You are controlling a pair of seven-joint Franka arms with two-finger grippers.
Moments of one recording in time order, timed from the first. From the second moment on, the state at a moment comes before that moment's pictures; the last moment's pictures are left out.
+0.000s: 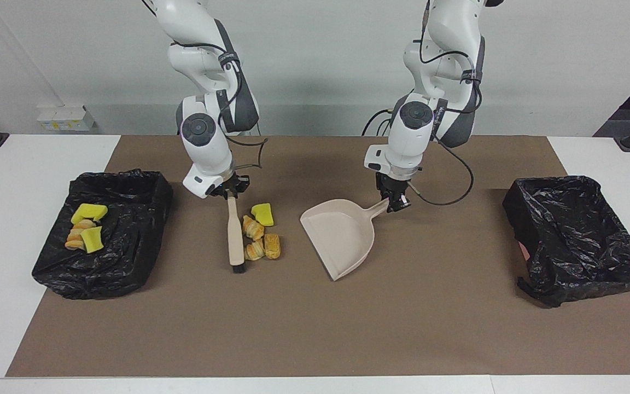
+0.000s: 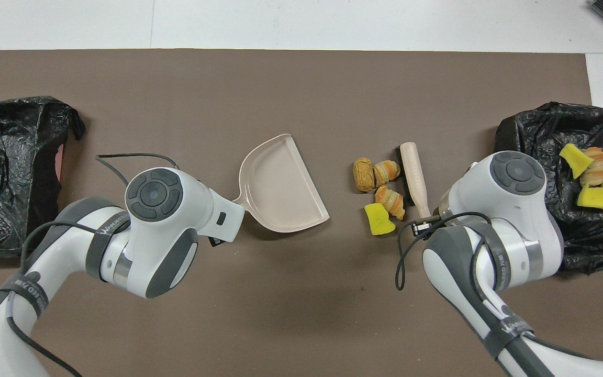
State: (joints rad) left arm -0.44 0.12 -0.07 -2.12 0.02 2.25 0.67; right arm 0.06 0.10 0.20 -2.14 0.00 2.03 0.07
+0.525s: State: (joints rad) left arm -0.44 0.12 -0.07 -2.12 0.02 2.25 0.67; right arm 0.23 0.18 0.21 -2.05 0.16 2.07 0.07
